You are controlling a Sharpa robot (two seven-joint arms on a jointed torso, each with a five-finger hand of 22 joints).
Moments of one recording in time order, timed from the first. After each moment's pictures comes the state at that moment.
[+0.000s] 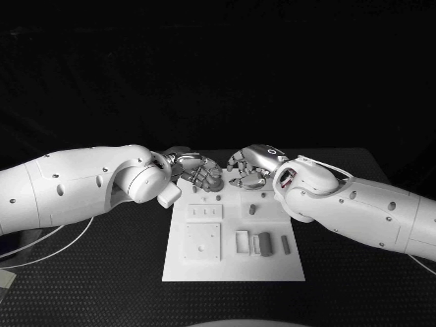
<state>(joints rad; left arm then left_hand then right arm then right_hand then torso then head) 1.40 -0.75 -0.24 1.47 -0.27 -0.20 -0.18 0.99 -0.01 0.51 -0.29 0.56 1.04 0.11 0.39 0.48 1.35 0.02 0.15 0.57 1.13 0.01 0.43 0.95 0.02 1.10 -0.08 0.12 0.85 1.17 -0.59 -0.04 1.39 -1.58 -0.36 -0.15 1.04 -0.19 0.63 -0.21 0.11 0.92 0.12 0.23 0.59 1.09 0.02 0.85 0.83 1.19 -0.09 1.32 0.88 0.23 1.12 -0.02 0.94 1.31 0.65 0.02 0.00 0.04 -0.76</state>
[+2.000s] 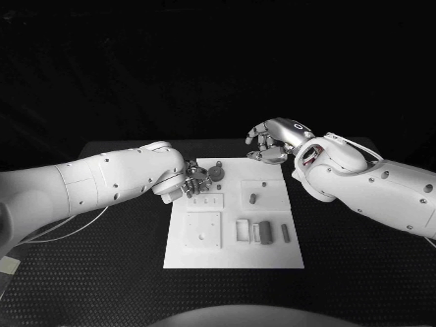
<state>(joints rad) 1.30 -0.52 -0.24 1.17 -0.82 -0.06 -0.54 0.90 0.01 0.53 -0.26 0.53 1.06 0.12 0.49 0.55 1.40 -0.03 0.34 0.68 1.19 -0.03 0.60 0.96 0.01 1.15 -0.13 0.21 1.03 1.17 -0.68 0.03 1.42 -1.56 -0.40 -0.15 1.06 -0.19 0.64 -0.21 0.11 0.91 0.12 0.23 0.59 1.09 0.02 0.85 0.83 1.19 -0.09 1.32 0.88 0.23 1.11 -0.02 0.94 1.31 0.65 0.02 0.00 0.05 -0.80</state>
